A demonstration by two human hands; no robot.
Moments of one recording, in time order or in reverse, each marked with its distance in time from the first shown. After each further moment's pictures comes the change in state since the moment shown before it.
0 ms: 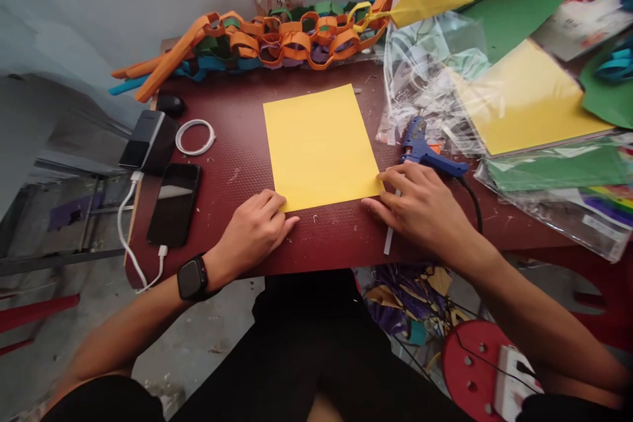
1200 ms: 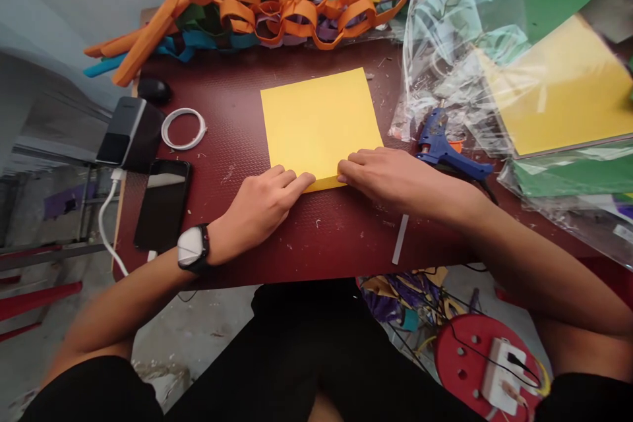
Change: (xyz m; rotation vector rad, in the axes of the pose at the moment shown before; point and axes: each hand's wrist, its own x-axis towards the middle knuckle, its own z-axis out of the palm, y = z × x) left_hand 0.042 -0.027 0.006 -0.007 -0.149 -0.046; right_hand 0.085 0.023 0.002 0.282 -0.362 -0.289
